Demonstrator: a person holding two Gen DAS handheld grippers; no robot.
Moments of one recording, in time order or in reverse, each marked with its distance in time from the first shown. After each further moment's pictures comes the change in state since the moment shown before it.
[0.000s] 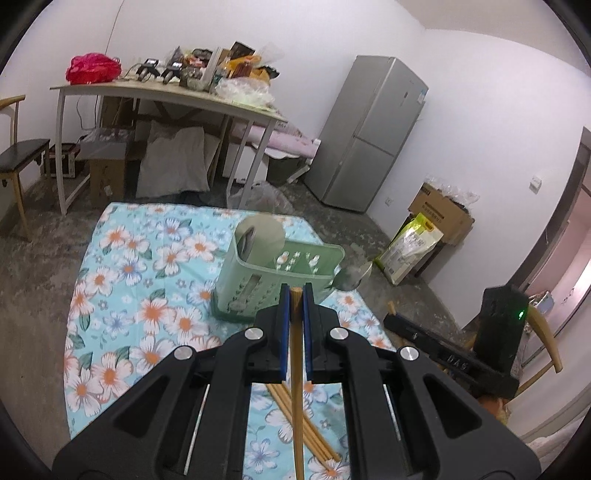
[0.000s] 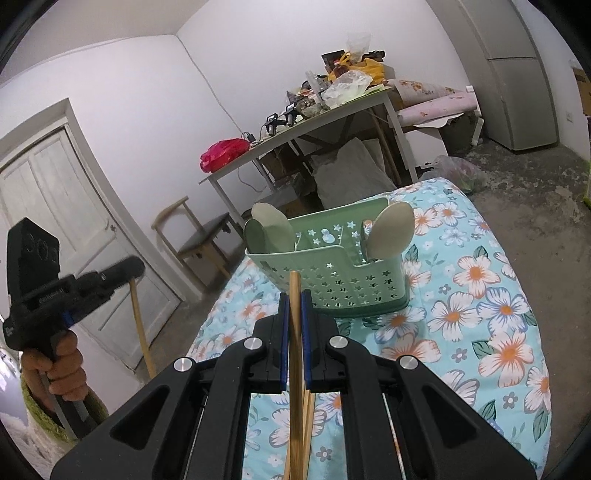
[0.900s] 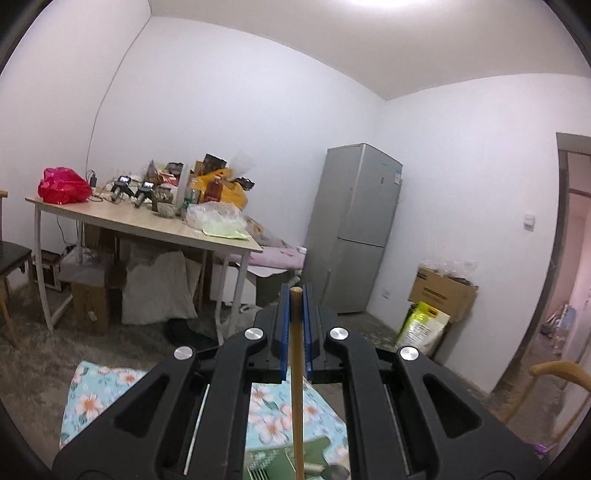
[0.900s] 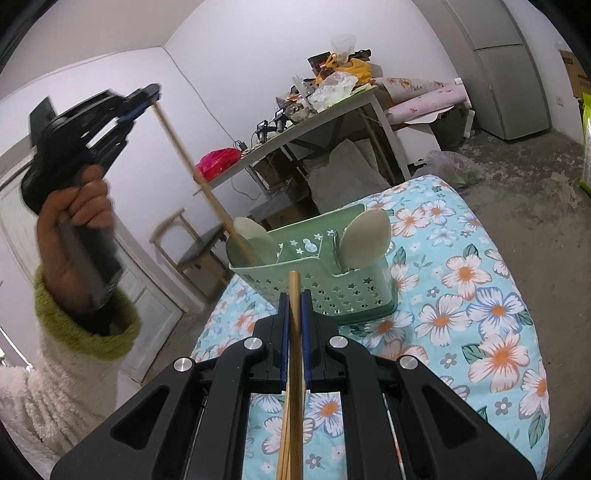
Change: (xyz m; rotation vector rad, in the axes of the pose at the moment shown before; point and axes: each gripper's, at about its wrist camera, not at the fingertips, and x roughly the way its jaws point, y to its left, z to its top) left arm 0.065 -0.071 0.141 0.158 -0.424 -0.006; right arm 0.000 -0.022 0.007 0.062 -0.014 0.006
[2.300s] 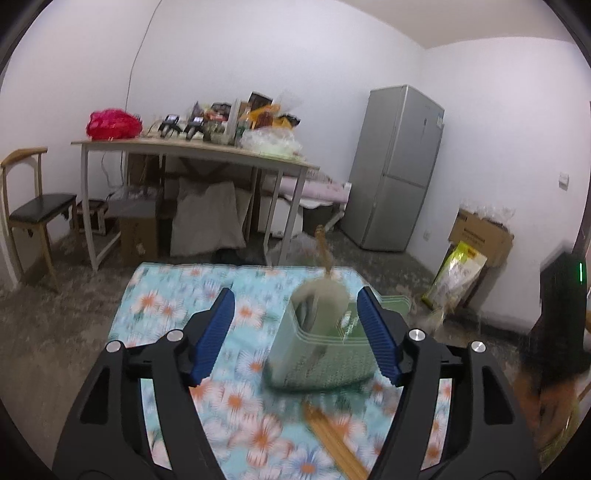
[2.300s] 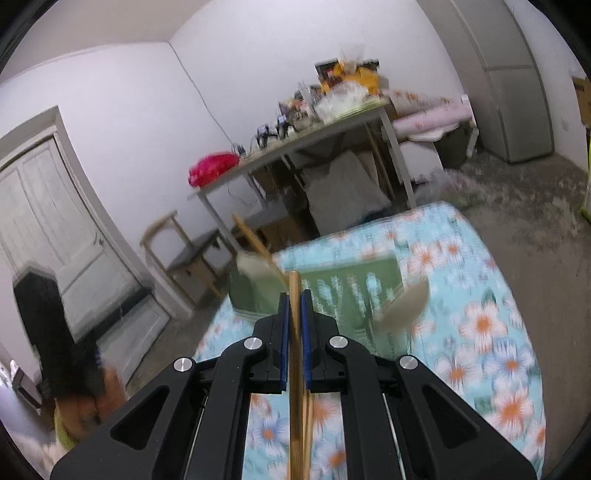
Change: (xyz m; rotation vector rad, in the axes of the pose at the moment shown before) left arm -0.085 0.084 -0.130 -0.025 0.257 0.166; right arm 0.041 0.031 0.052 -0.064 -0.060 -0.033
